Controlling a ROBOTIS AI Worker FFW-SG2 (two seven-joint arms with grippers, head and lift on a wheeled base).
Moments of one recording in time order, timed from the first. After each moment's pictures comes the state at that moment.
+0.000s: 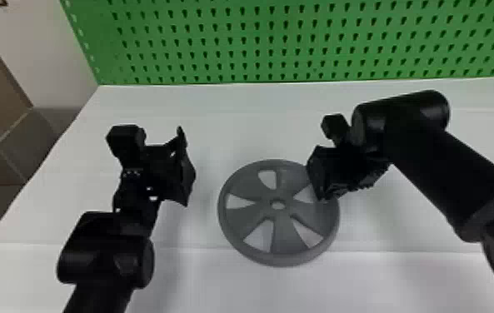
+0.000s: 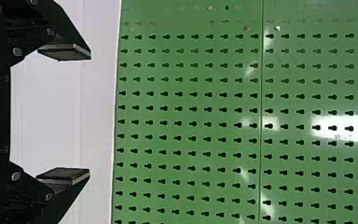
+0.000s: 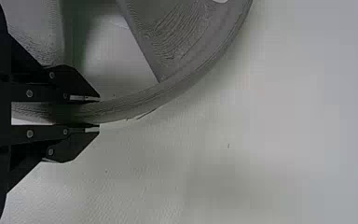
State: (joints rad) left arm -0.09 0.11 -0.04 -1.45 0.14 -0.04 0.07; right arm -0.94 0.00 0.50 -0.57 -0.38 1.19 0.07
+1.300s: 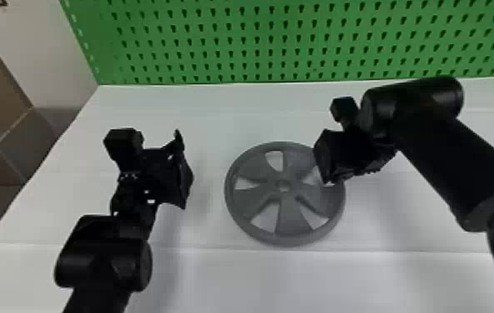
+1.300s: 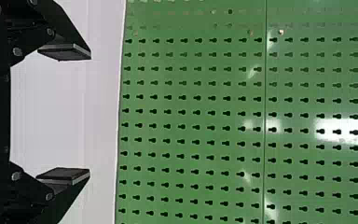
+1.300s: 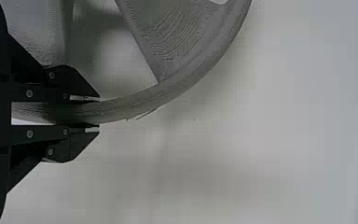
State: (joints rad) left arm -0.07 0.11 -0.03 -1.45 0.14 -0.04 0.07; right arm -0.95 0.00 0.38 -0.63 -0.26 1.20 0.07
